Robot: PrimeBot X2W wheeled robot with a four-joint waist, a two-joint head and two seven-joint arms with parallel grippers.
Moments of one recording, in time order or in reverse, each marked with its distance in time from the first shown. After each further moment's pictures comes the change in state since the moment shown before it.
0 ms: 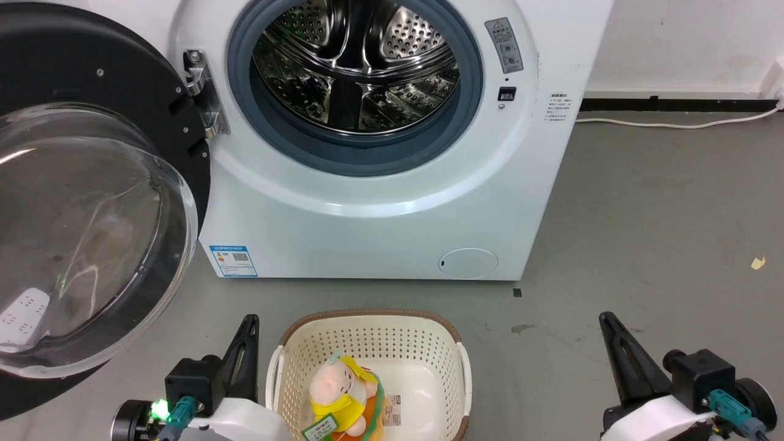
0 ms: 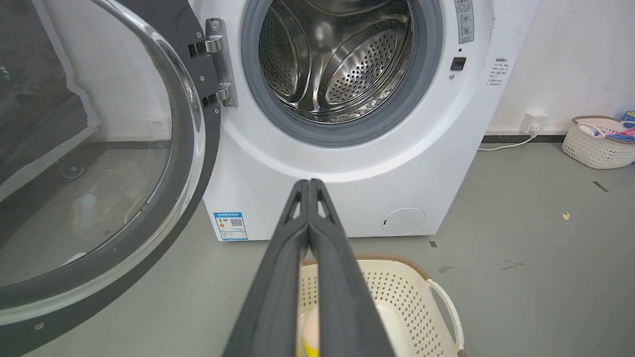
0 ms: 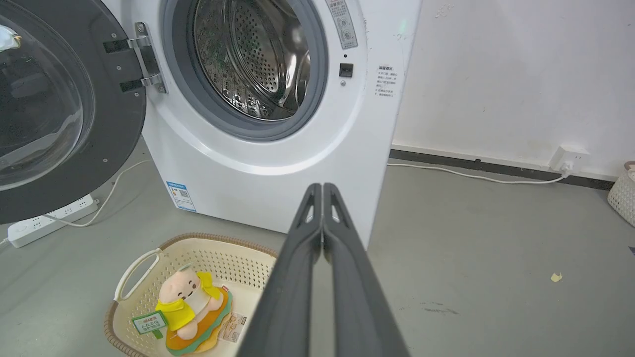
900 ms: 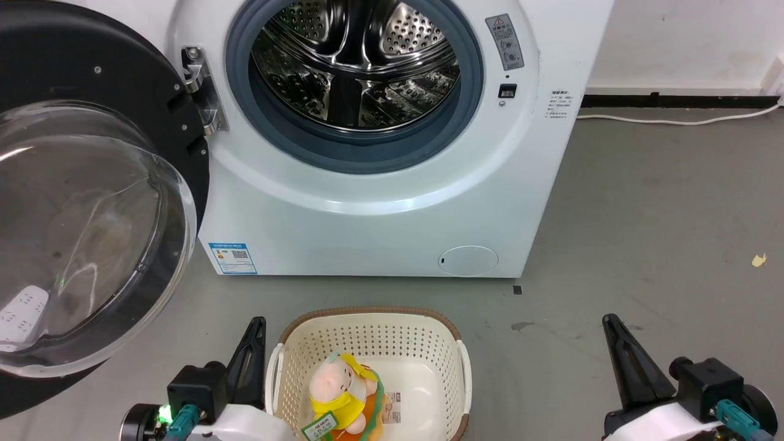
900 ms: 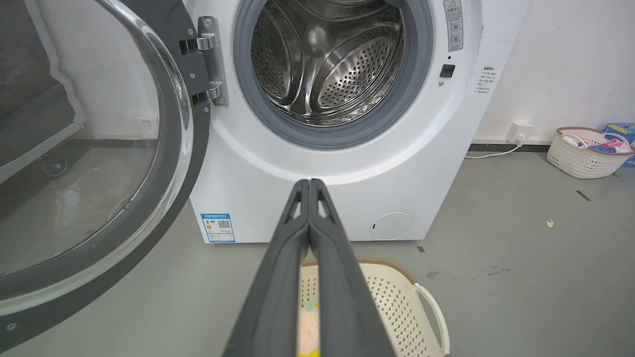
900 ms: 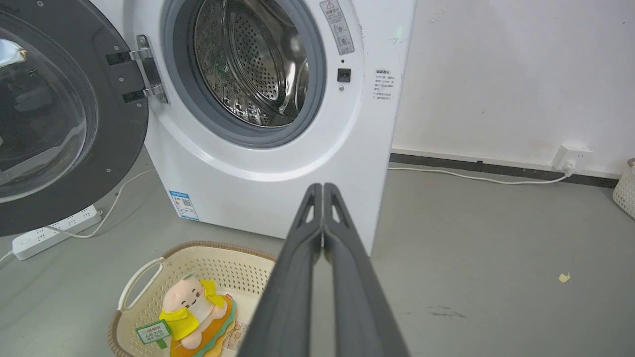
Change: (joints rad) left arm 0.001 0.000 -0.019 0.027 -0.037 -0.005 -0.057; right arm 0.014 0.000 0.001 0.008 0.021 0.000 -0.055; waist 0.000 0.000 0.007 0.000
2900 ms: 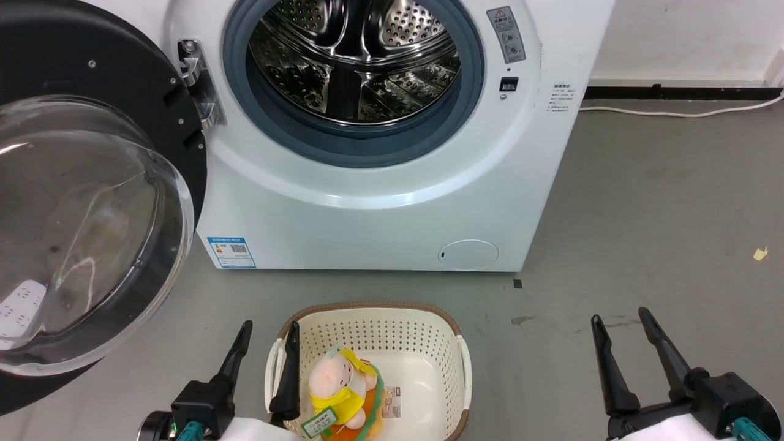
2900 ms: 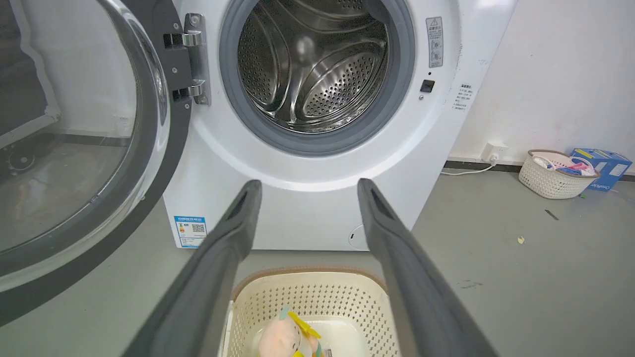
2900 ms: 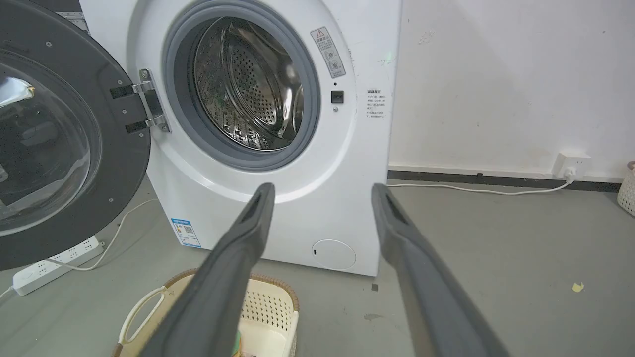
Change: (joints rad) left arm 0.002 0.000 -0.046 0.052 -0.075 -0.015 -0.121; right arm 0.008 0.000 -0.001 0.017 0.043 0.000 -0.122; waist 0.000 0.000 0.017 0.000
